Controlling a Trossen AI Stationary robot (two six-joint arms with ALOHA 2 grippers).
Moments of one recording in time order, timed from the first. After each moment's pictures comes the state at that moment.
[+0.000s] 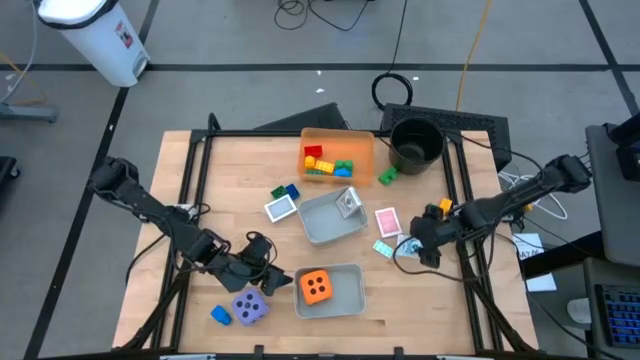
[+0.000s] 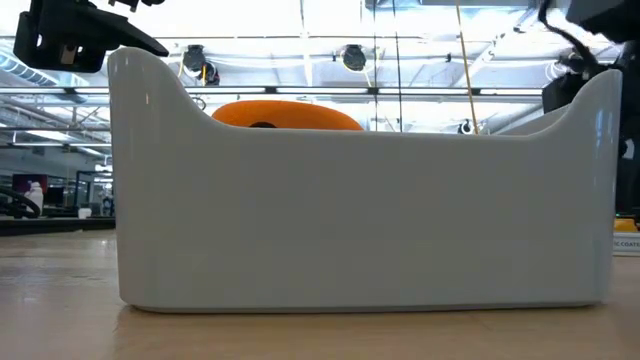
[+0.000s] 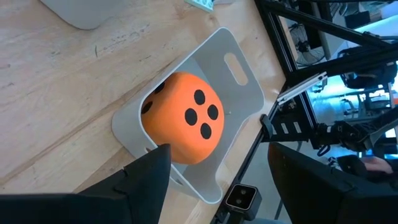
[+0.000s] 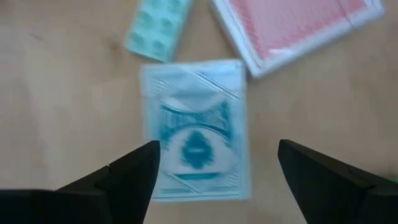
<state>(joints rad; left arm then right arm) -0.61 1.37 0.88 -0.17 -0.40 -1.45 0.39 0.93 0.49 -0.78 0.14 0.62</state>
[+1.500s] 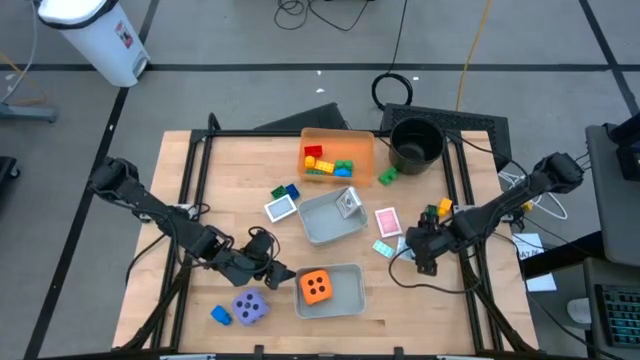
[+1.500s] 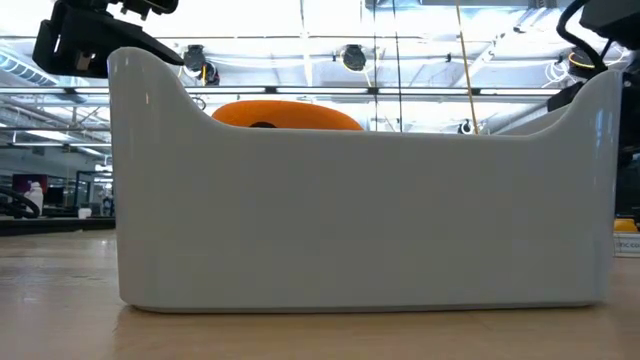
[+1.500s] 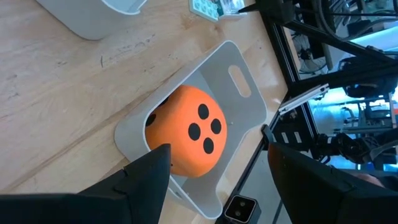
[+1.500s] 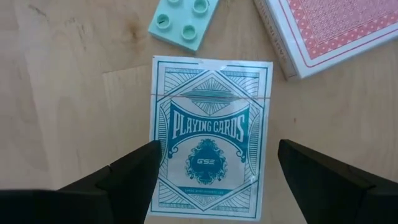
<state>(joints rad) -0.57 1.37 0.88 -0.17 -0.38 -1.46 0.48 1.08 0.49 -0.68 0.15 0.64</state>
